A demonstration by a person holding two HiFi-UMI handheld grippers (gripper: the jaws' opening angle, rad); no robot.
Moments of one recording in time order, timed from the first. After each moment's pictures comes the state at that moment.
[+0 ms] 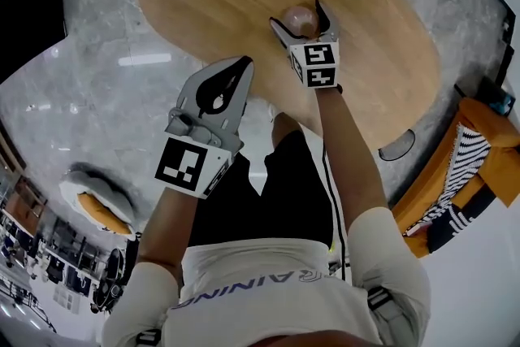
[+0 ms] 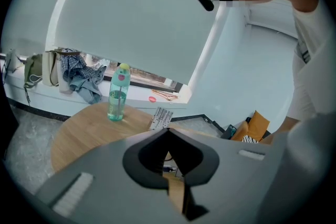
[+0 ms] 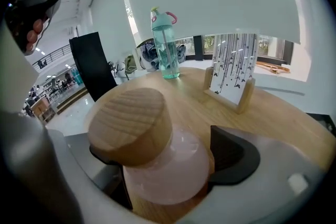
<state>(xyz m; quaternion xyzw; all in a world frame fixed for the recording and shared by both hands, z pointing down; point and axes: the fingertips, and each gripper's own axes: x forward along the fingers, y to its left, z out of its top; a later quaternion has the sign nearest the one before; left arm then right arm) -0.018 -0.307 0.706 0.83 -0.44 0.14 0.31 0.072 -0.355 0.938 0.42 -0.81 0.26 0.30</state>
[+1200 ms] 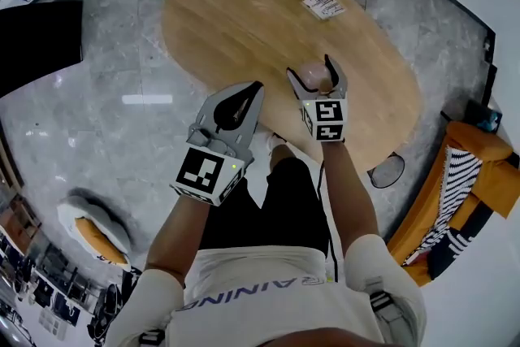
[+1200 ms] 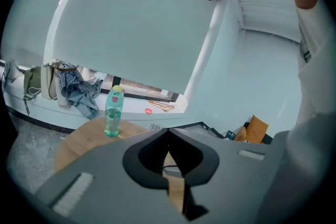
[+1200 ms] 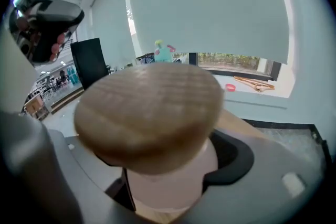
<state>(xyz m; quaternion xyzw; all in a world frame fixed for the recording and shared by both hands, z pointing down) -0.013 -0.307 0.643 0.84 -0.45 0.11 0.28 0.106 -0.327 0.830 0.45 -0.81 0.23 0.30</state>
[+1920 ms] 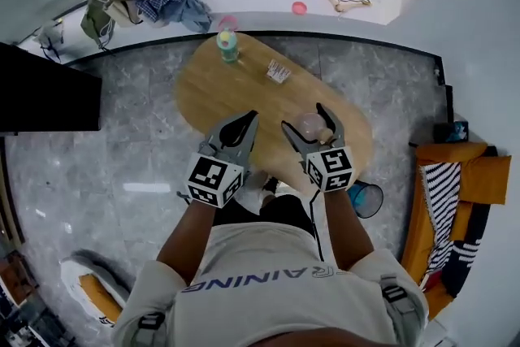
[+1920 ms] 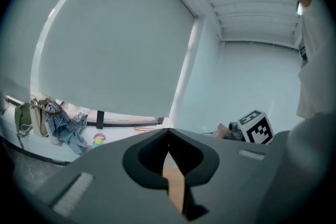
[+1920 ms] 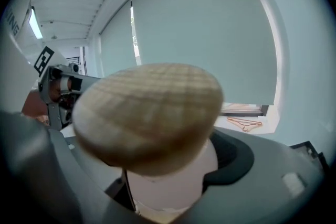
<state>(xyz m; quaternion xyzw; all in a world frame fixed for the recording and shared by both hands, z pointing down) 0.006 -0.292 0.438 0.88 -0.42 0.05 0.20 0.120 -0.296 0.504 0.48 -0.84 0.18 0.19</state>
